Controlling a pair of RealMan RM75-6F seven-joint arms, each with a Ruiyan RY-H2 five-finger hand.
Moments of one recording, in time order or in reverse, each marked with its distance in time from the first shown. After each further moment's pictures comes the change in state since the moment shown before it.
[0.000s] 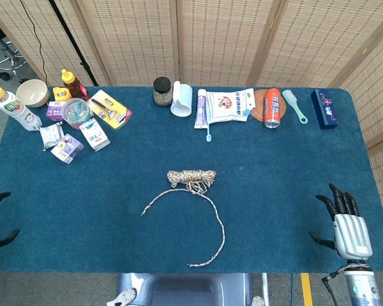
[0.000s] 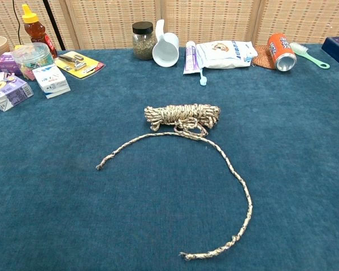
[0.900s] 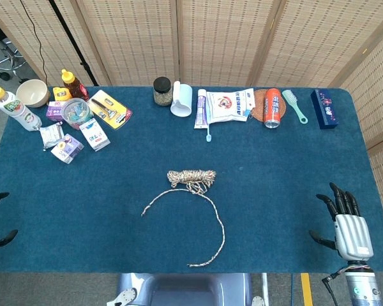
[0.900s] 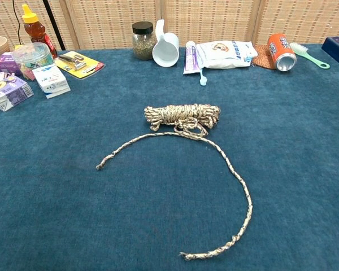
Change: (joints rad) left arm 0.001 0.011 -0.003 0.008 0.007 -0.003 -0.024; right arm -0.006 -0.007 0.000 0.013 -0.030 0.021 0.031
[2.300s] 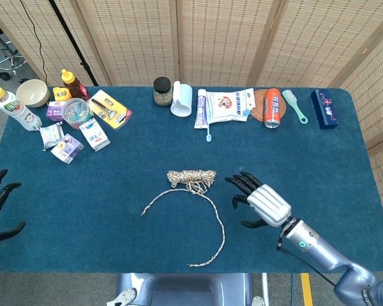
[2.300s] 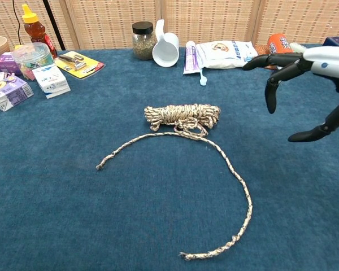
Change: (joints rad) left arm -0.060 0.101 -0.016 -0.136 0.016 -0.056 0.071; right arm 0.501 -0.054 -0.006 0.191 -0.349 -0.389 0.347
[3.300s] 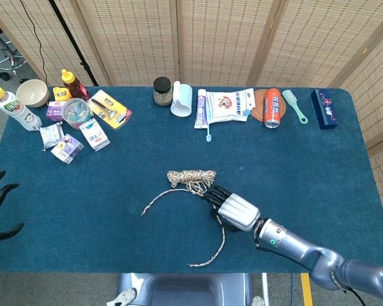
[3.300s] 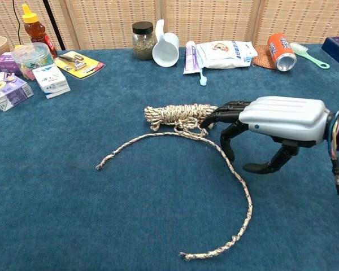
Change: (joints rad) left arm -0.005 0.003 0.010 0.042 -0.018 -0.019 -0.058; right arm 0.163 -0.195 -0.097 0.186 -0.019 -0.106 -0.101
